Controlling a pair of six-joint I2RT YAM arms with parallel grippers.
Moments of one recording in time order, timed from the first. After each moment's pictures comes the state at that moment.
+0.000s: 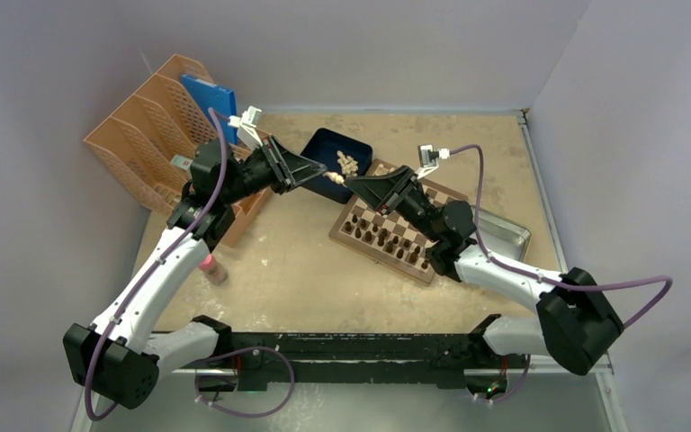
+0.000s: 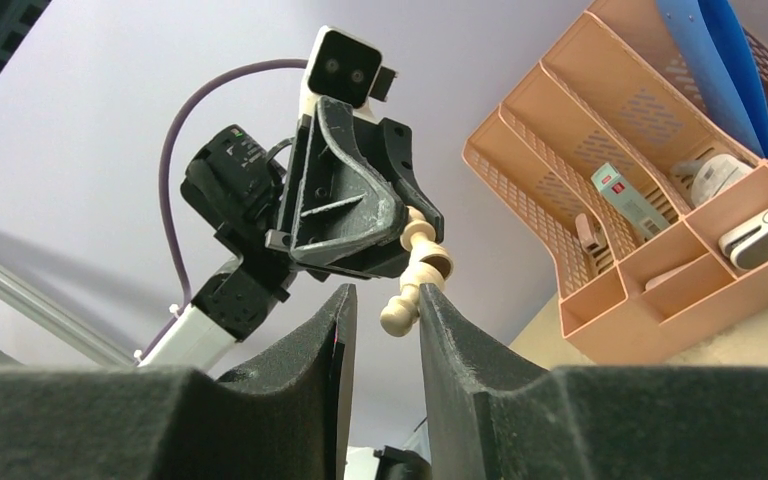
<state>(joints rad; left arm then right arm) -0.37 1.09 1.03 -0.03 0.55 -1.04 0.67 1.27 0.62 1.08 -0.29 1.14</state>
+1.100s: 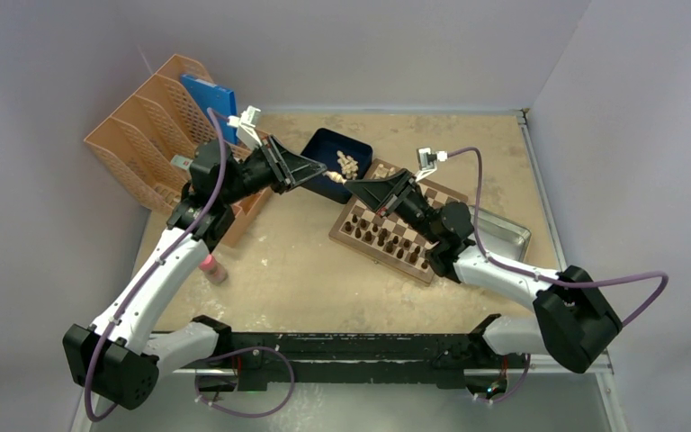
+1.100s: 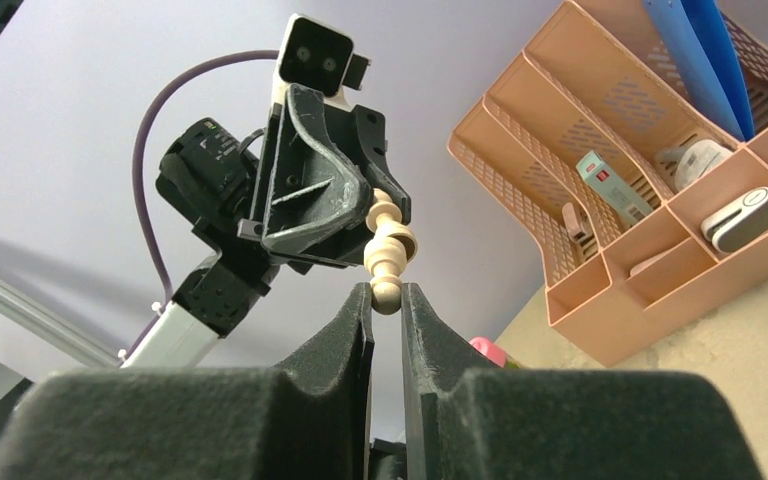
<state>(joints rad) -0.37 1.09 1.03 -0.02 0.55 -1.04 0.67 1.28 0.60 1.08 -0.28 1.14</state>
